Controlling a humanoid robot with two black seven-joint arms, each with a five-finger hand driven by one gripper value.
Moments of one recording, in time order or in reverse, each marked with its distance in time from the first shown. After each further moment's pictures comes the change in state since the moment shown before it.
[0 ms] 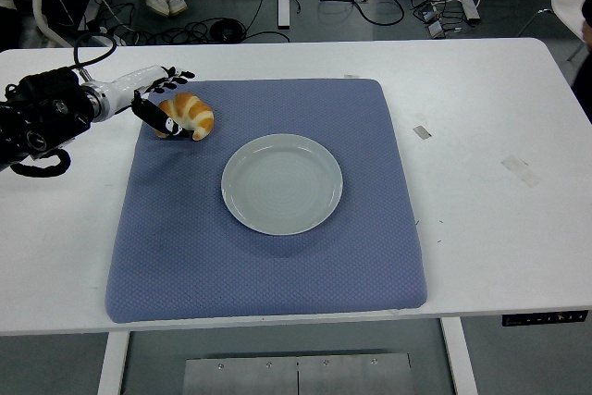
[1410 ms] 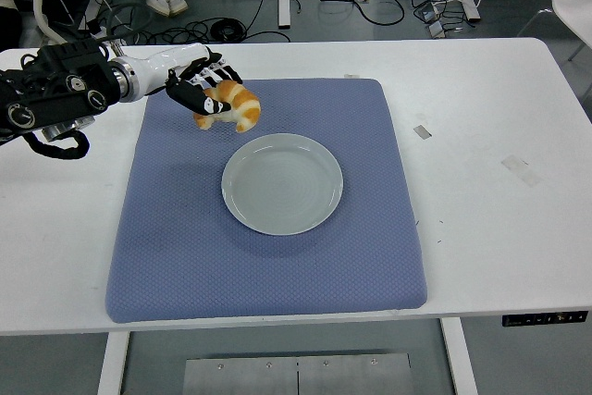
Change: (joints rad) left arm -0.202 0.120 -0.062 -0.467 0.062 0.104 0.092; right arm 0.000 0.000 0.000 0.000 0.000 0.000 0.000
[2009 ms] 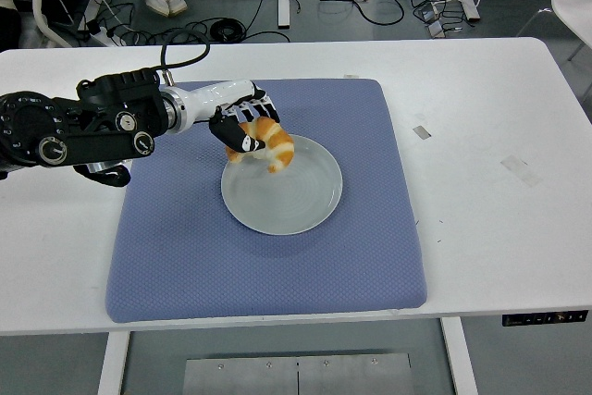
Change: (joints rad) left arm -0.051 -0.039 0.000 -0.250 0.157 0.170 0.224; right arm 0.000 0.000 0.000 0.000 0.000 0.000 0.000
